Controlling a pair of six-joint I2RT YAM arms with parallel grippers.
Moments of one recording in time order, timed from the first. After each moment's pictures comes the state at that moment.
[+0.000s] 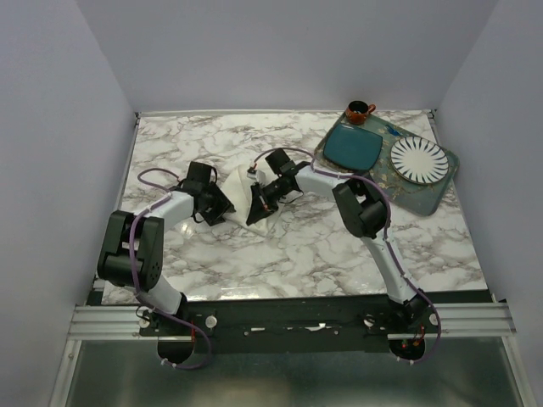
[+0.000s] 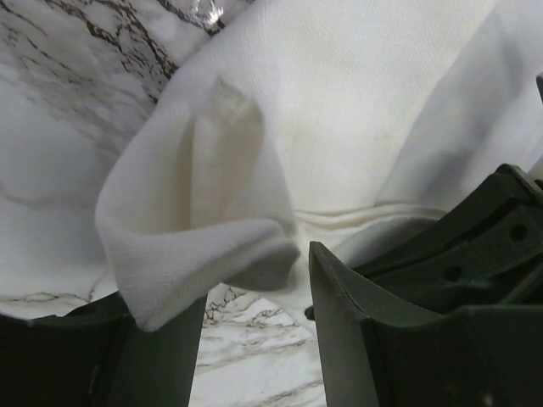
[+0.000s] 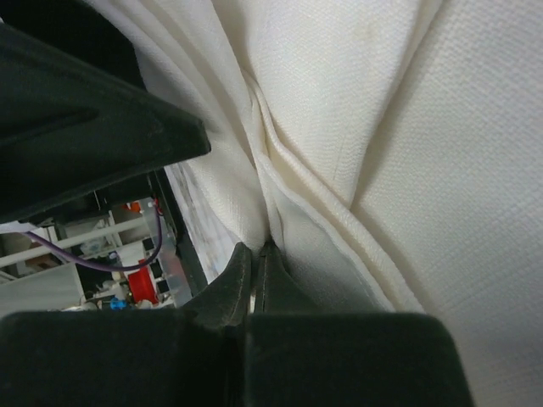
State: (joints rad) left arm -0.20 1.56 0.83 -0.30 0.16 -0.91; right arm 0.66 2.45 1.81 -0.45 -0.99 0.36
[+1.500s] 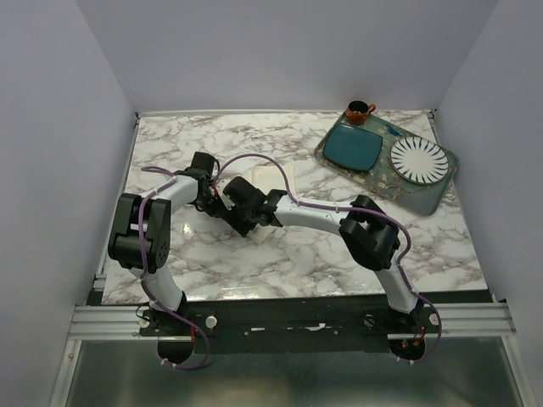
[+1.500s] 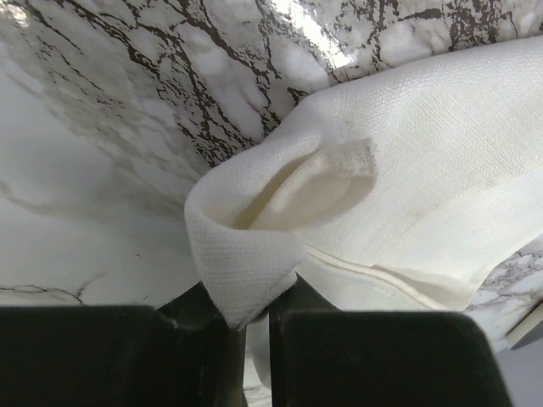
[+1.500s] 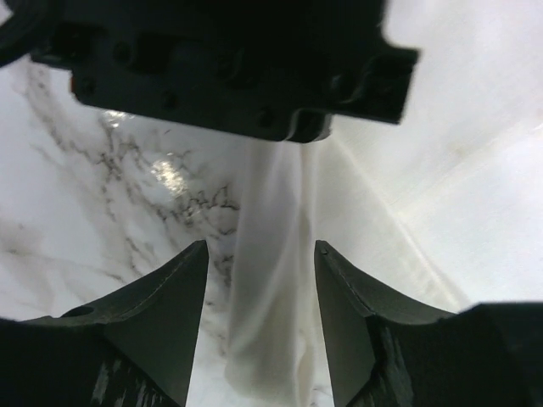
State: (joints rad) left arm -0.19 1.74 1.04 -0.52 0.13 -1.02; right arm 1.02 2.15 1.64 -0.38 0.05 -0.01
